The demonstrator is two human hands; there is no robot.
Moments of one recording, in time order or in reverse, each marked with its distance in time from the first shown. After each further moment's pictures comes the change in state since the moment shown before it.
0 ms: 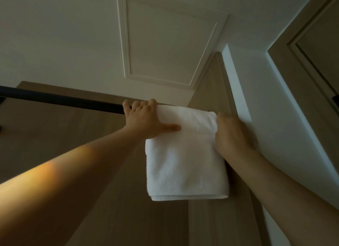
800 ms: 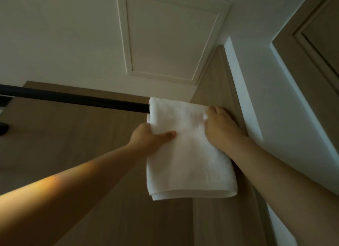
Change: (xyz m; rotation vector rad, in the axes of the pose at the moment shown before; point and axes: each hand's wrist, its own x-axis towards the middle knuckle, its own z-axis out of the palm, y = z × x) left_hand -0.057 -0.001 0.015 -0.921 -0.216 -0.311; right_hand 0.015 -0.009 0.016 0.131 -0.167 -0.116
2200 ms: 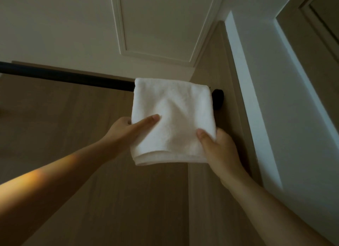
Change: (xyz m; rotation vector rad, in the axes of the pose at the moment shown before) left_hand -0.024 -0.033 -0.018 -0.091 -0.094 0.009; right_hand -0.090 0.004 0.051 0.918 0.091 0.235
